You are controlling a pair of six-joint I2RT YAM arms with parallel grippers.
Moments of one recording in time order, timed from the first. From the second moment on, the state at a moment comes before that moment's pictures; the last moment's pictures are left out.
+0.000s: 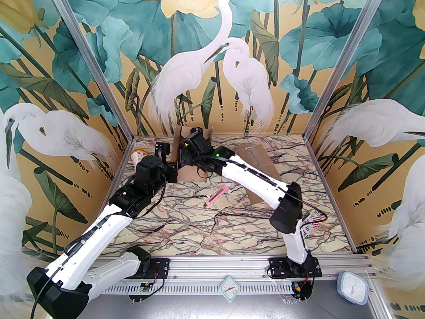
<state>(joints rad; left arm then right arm) -0.49 1.00 0.99 -0.41 -0.22 -0.20 0.91 2.08 2.11 -0.73 0.21 0.67</state>
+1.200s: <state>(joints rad) -0.54 1.01 0.93 -0.39 -0.25 -0.18 0.85 2.02 1.72 -0.35 0.11 0.61</state>
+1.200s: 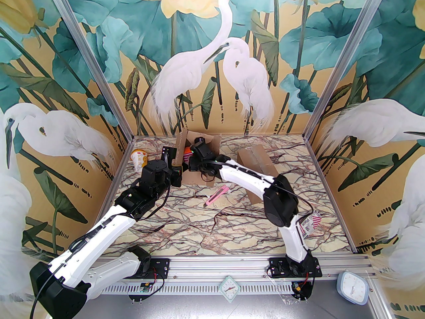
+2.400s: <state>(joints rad) -0.40 1.26 1.22 -0.73 -0.24 -0.35 0.77 1.58 1.47 0.15 0.11 0.56</state>
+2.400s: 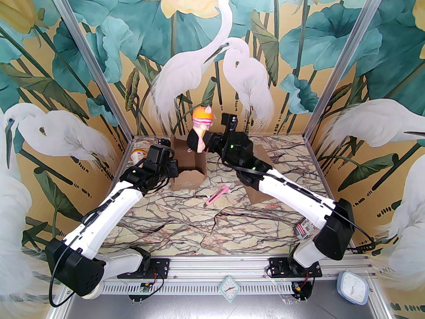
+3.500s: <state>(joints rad) -0.04 1.46 1.42 -0.91 -0.03 -0.18 0.62 2.24 1.92 -0.43 -0.20 0.57</state>
